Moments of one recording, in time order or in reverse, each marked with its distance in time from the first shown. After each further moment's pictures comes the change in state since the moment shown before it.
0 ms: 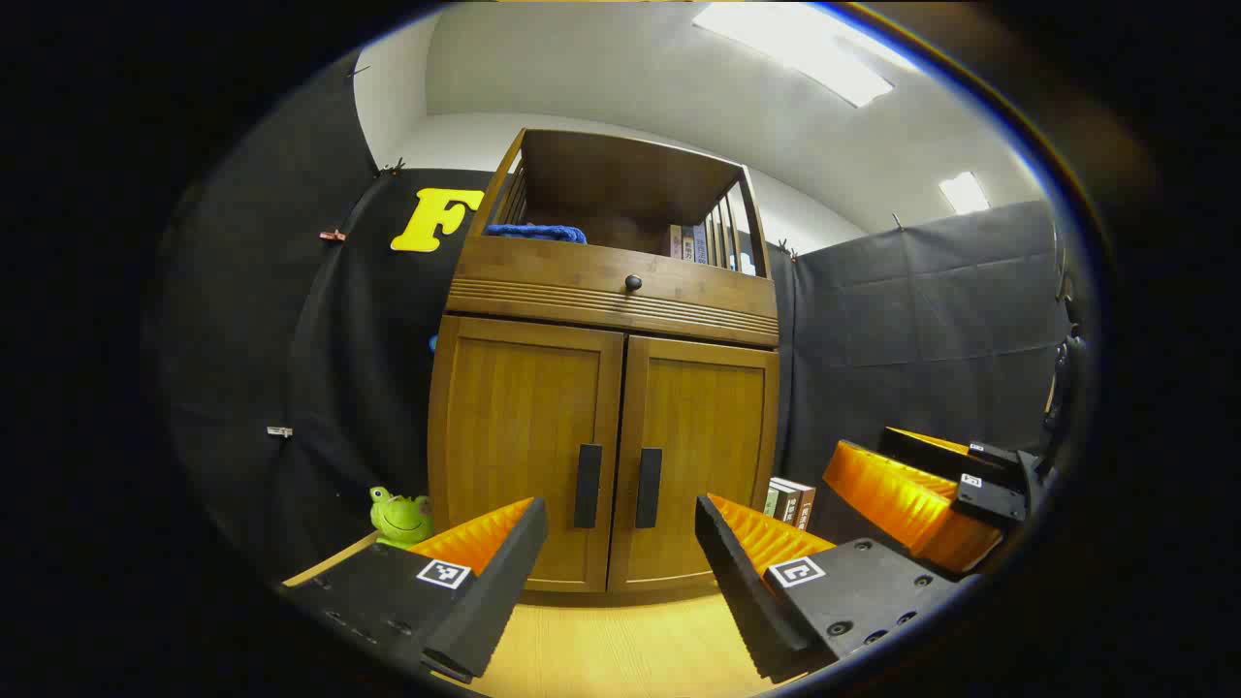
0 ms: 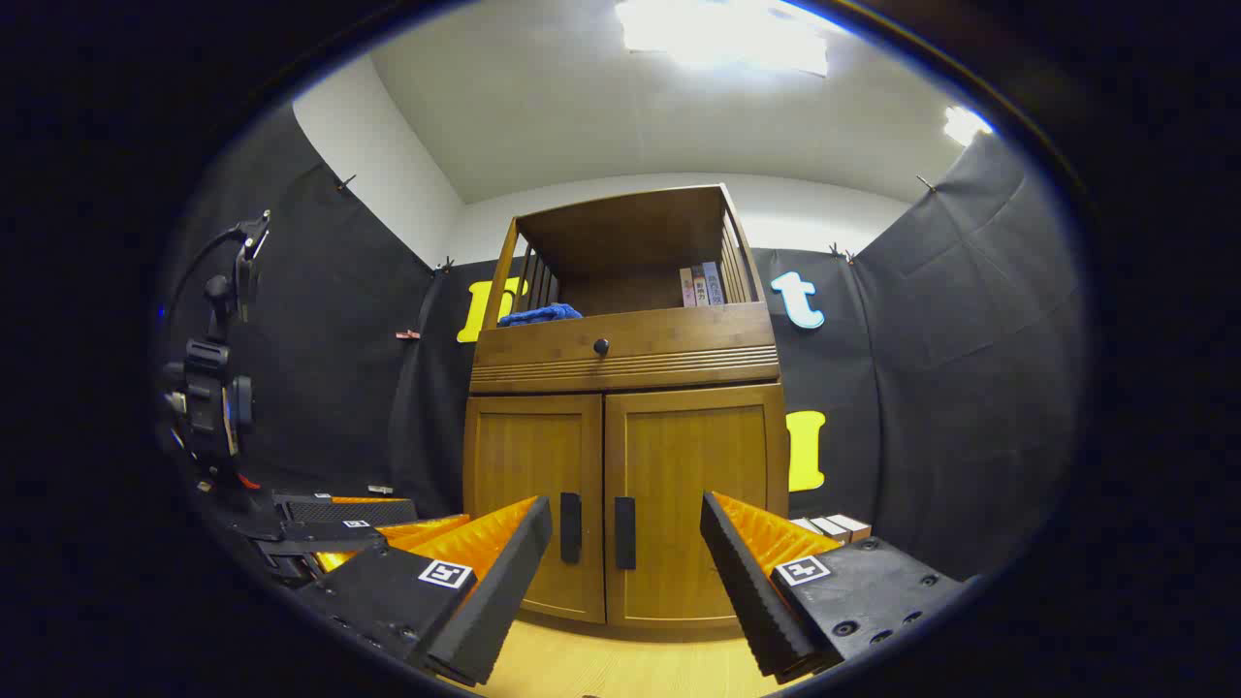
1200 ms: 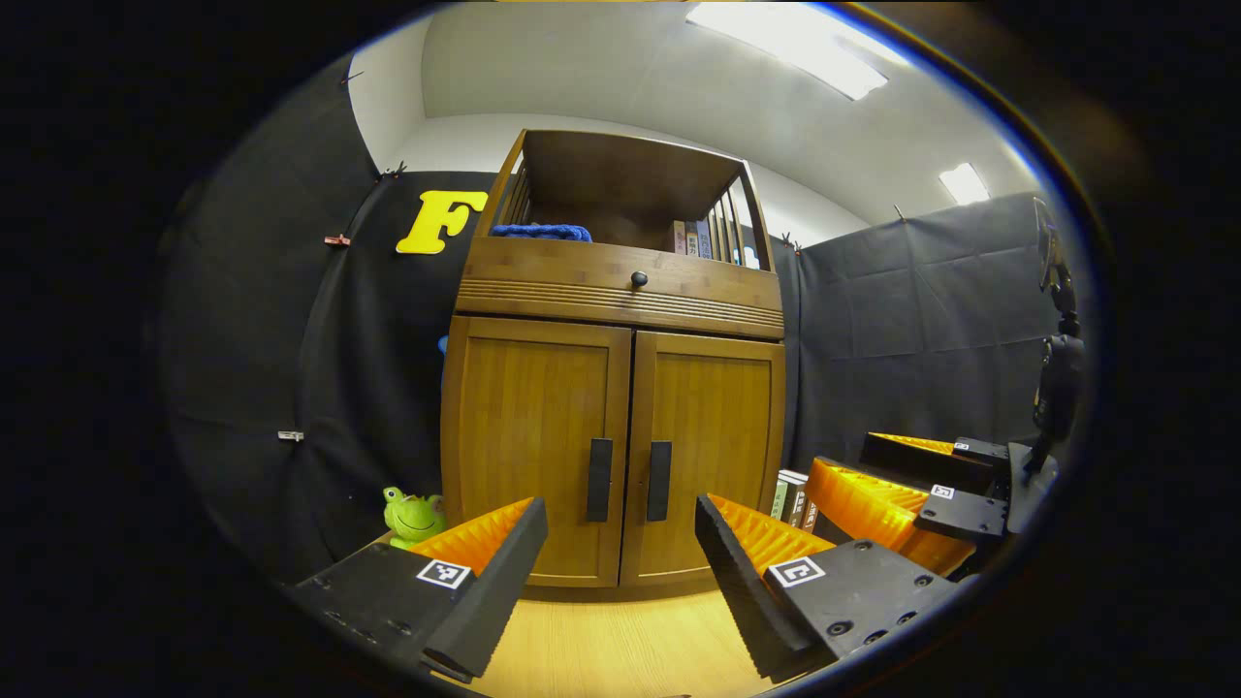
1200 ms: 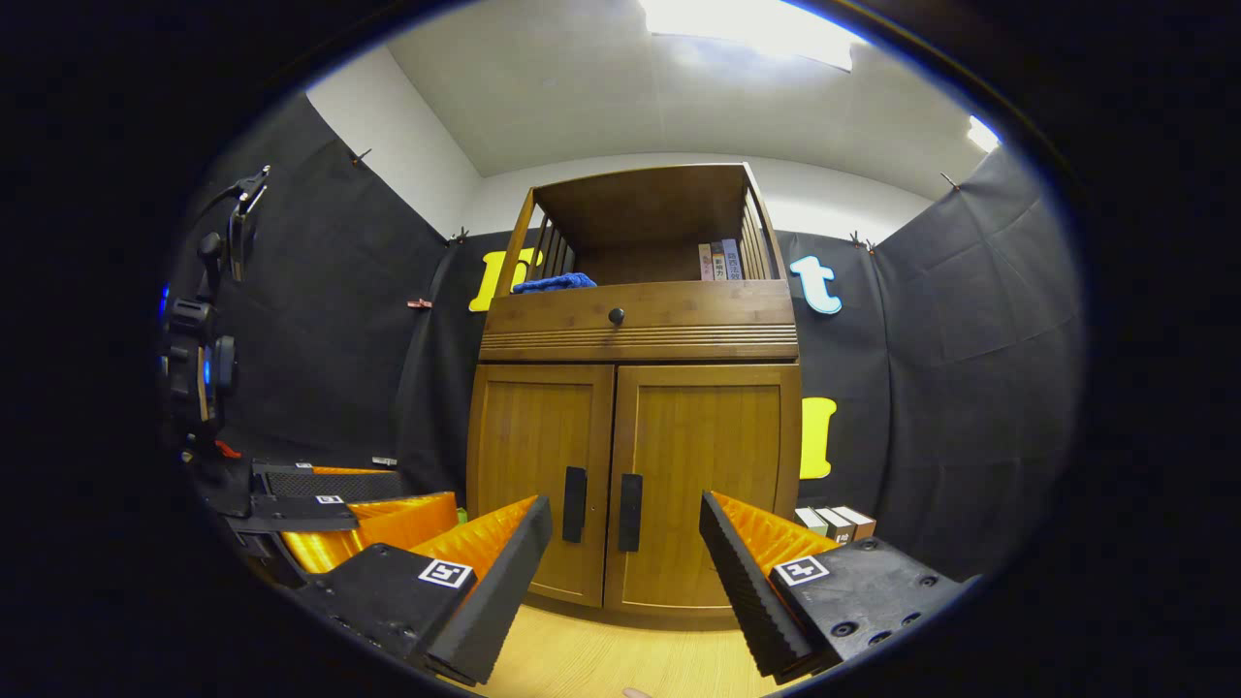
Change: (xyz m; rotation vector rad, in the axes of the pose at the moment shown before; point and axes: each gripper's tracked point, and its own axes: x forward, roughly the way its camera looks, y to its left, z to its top) left arm -0.014 0.008 -0.003 0.024 0.014 0.029; right arm 0.014 0.002 -0.026 -0.041 0.074 0.020
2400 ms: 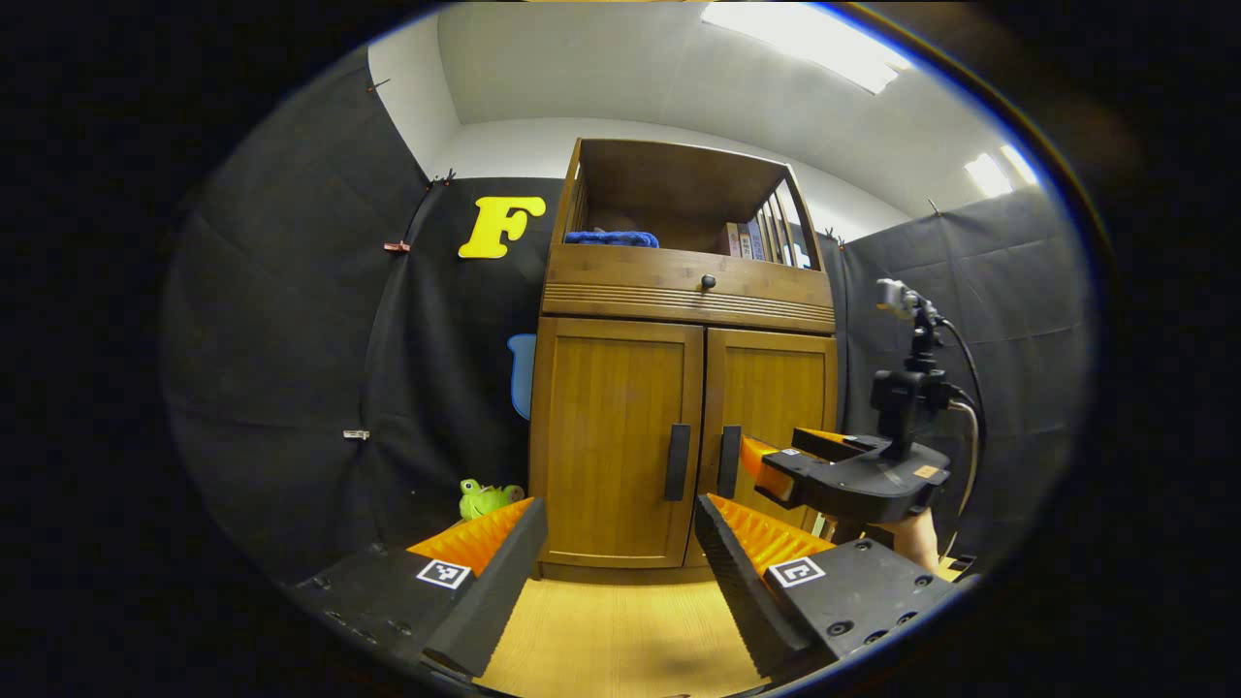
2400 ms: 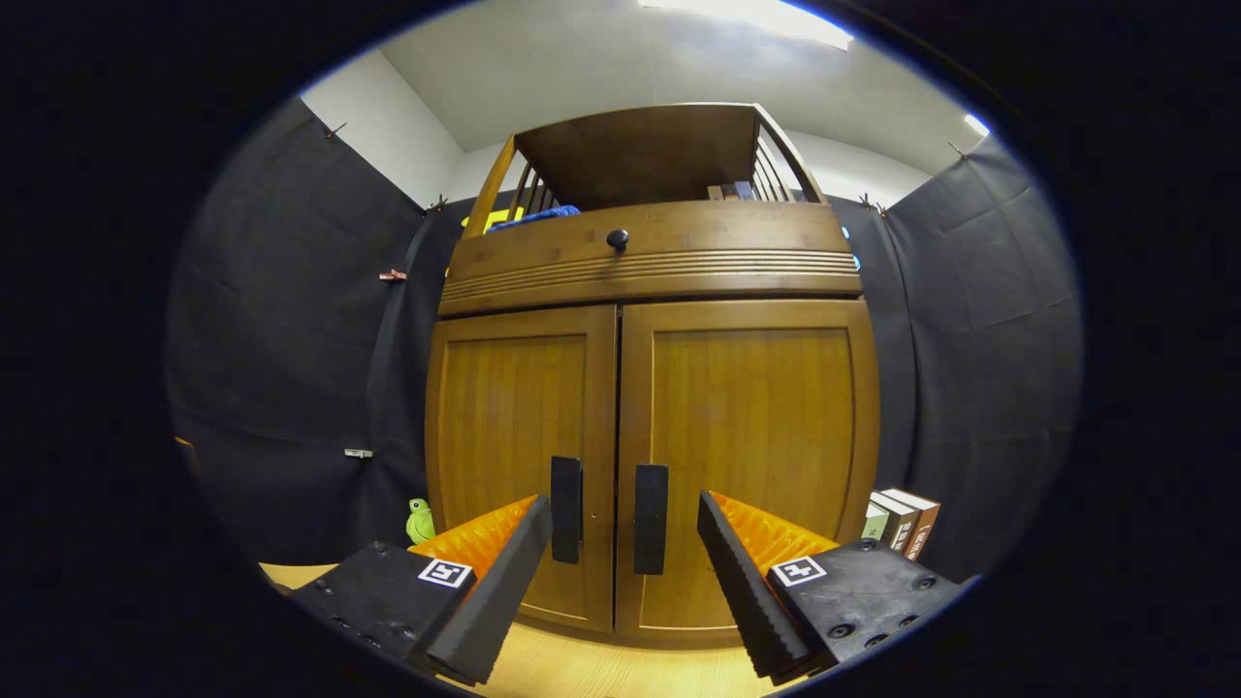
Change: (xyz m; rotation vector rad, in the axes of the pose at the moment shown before) left arm -0.062 0.072 -0.001 0.012 0.030 0.152; right arm 0.147 0.014 -0.078 0.036 0.095 -0.023
